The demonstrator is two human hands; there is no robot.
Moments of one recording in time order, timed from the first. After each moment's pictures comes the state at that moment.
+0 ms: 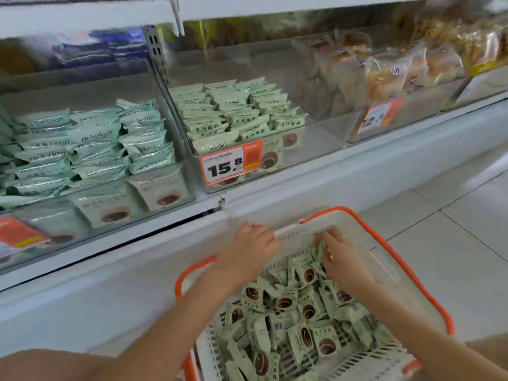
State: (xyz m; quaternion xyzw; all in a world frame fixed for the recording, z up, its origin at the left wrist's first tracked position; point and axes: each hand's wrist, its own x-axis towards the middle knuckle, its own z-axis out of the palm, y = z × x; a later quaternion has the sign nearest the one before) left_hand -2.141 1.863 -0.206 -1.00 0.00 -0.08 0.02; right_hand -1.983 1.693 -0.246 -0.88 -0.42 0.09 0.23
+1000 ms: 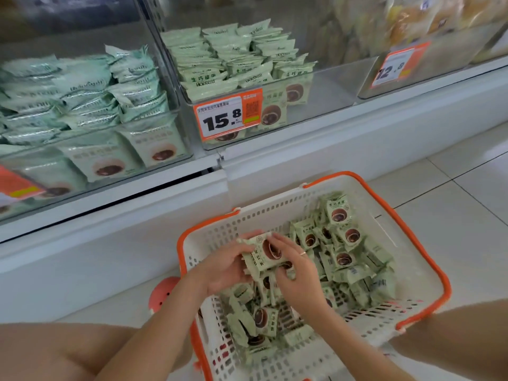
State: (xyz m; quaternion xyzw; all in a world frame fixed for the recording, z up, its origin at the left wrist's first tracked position) left_hand -2.199 1.837 -0.262 -0.38 -0.33 0.07 -0.86; right_hand -2.110 1.687 -0.272 -0.76 -0.35 0.26 0.48
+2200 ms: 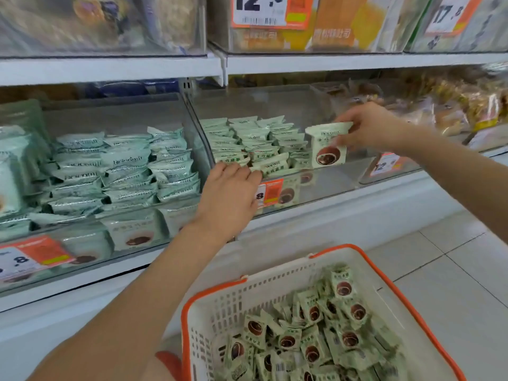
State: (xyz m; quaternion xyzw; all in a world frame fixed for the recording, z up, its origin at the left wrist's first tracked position) left_hand -2.130 1.936 -0.079 -0.94 -0.19 -0.25 0.11; right_hand -1.894 1.819 0.023 -0.85 -0.46 0.08 0.24
